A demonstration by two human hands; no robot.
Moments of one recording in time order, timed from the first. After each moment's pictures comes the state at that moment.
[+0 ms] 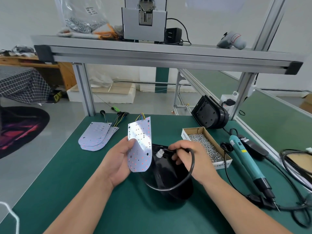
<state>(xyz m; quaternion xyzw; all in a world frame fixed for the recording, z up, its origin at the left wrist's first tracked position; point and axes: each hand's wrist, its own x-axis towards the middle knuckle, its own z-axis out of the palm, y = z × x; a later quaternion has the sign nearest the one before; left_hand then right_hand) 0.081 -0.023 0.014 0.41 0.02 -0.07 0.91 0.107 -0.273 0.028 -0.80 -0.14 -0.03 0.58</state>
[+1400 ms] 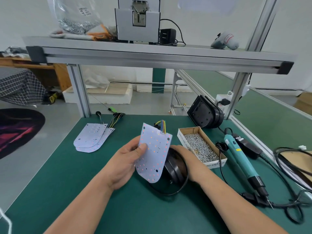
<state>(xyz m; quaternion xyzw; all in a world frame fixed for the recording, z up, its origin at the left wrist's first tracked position) 0.073 -0.046 0.019 0.59 -0.08 -0.07 0.80 0.118 -0.274 0.024 -0.92 -0.23 0.02 0.31</state>
